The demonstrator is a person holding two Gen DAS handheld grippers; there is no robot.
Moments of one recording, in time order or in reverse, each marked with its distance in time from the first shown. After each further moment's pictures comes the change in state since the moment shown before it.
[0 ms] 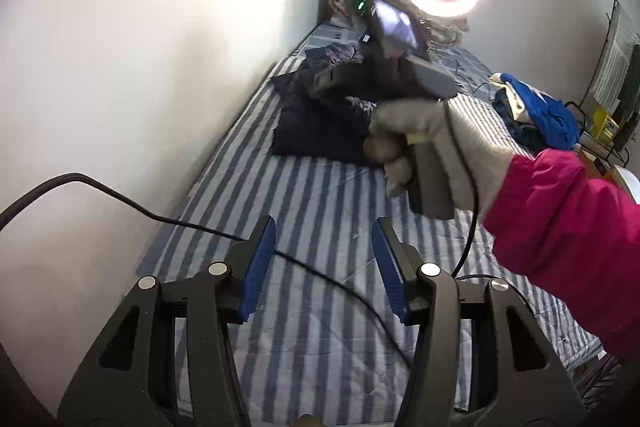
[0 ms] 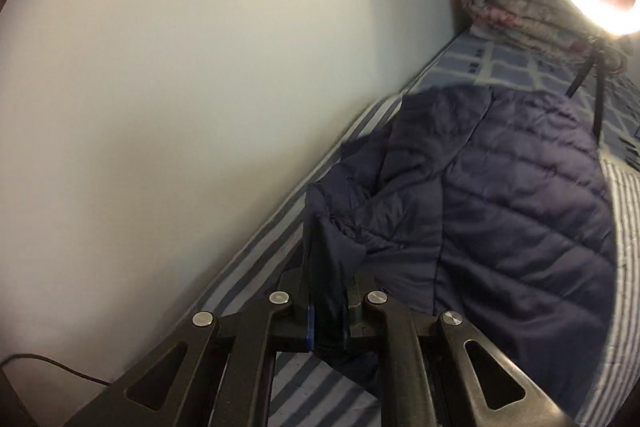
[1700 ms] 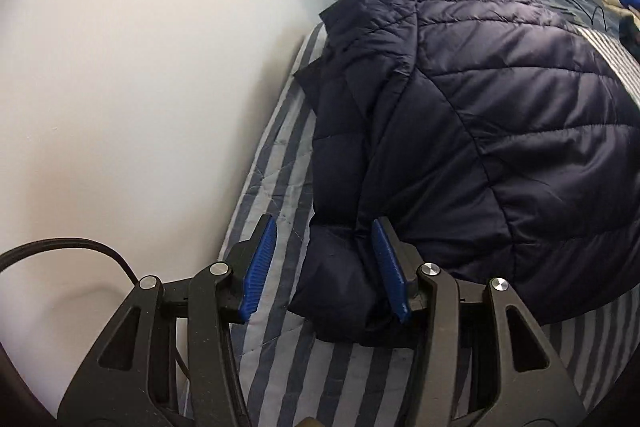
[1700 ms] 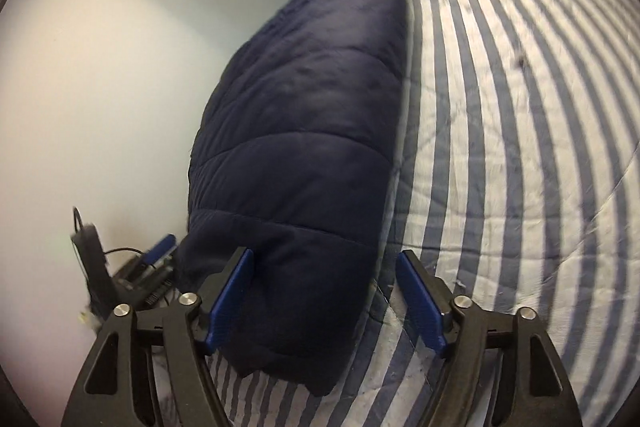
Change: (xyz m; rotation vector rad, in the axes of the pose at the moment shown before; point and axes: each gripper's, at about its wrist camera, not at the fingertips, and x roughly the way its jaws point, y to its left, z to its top) left arm 0.273 -0.004 0.105 0.227 0.142 0.356; right arm -0.050 -0.278 -0.087 0.561 0.037 0.262
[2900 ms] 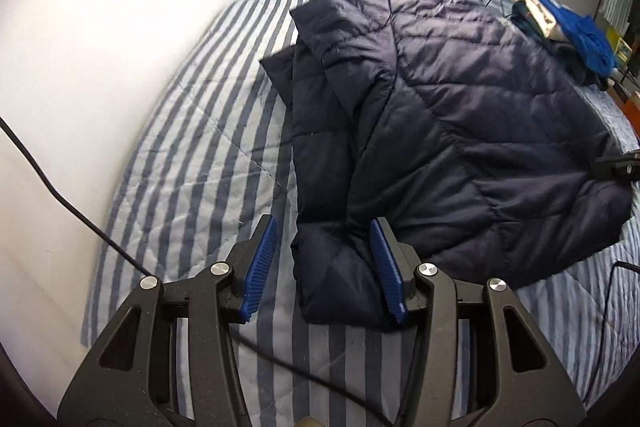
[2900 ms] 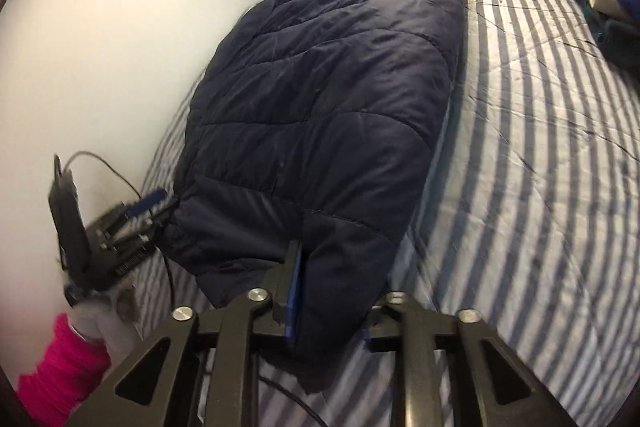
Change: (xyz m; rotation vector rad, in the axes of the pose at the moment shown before) left arm -0.128 -0.032 -0.094 -0.010 0.025 -0.305; right arm -0.105 0.059 -0.078 -0.219 0.210 -0.289
